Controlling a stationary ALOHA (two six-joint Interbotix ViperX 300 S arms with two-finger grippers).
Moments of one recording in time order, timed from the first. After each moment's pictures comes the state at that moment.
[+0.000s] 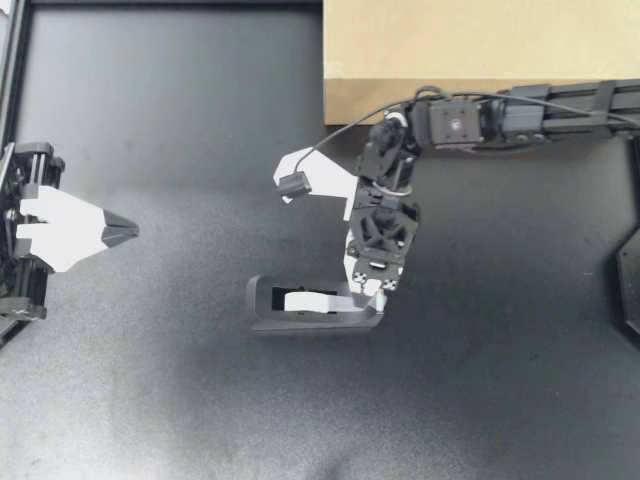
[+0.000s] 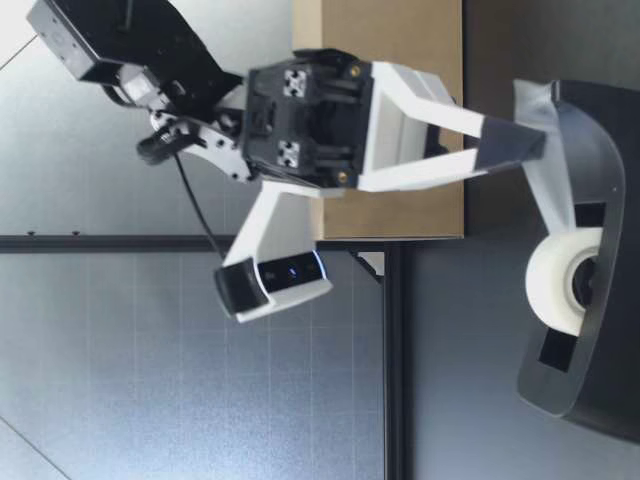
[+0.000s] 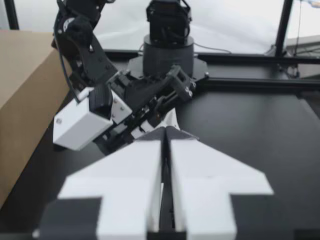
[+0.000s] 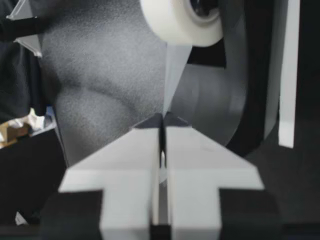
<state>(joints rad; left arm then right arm) 0.01 -0.87 1.30 -0.02 -0.42 -0.01 -0.34 0.35 0.31 0.87 1.16 -0.61</state>
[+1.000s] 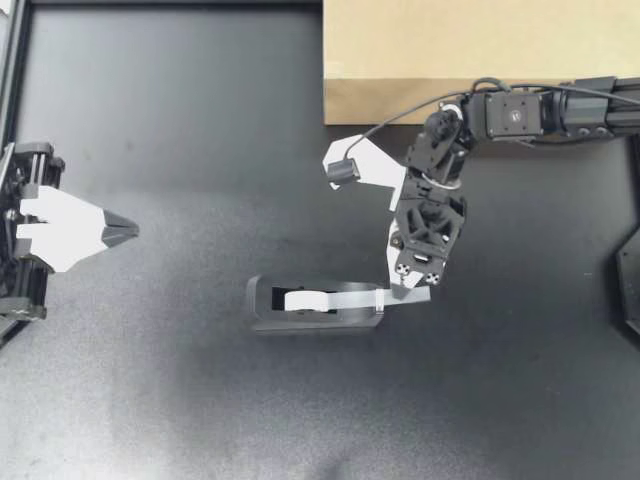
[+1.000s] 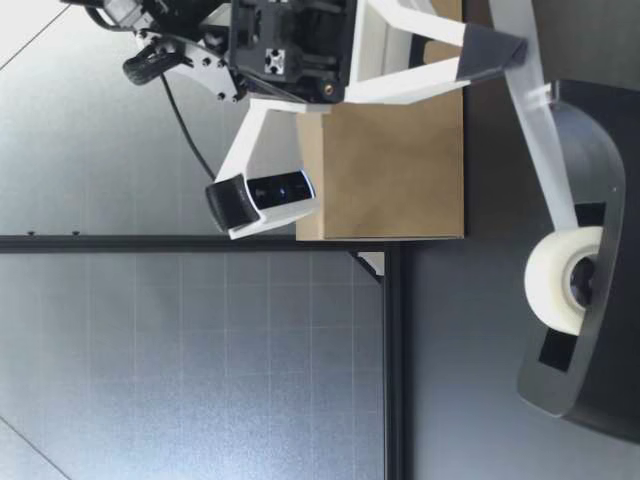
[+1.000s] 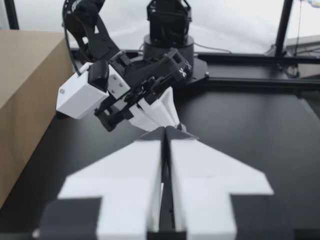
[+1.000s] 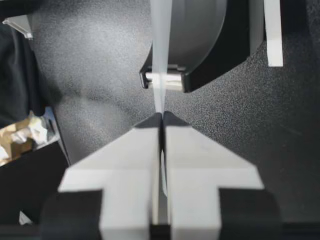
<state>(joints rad) 0.01 -0.87 1.30 -0.02 -0.42 -0.01 -0.38 0.21 0.49 0.87 1.11 -0.61</state>
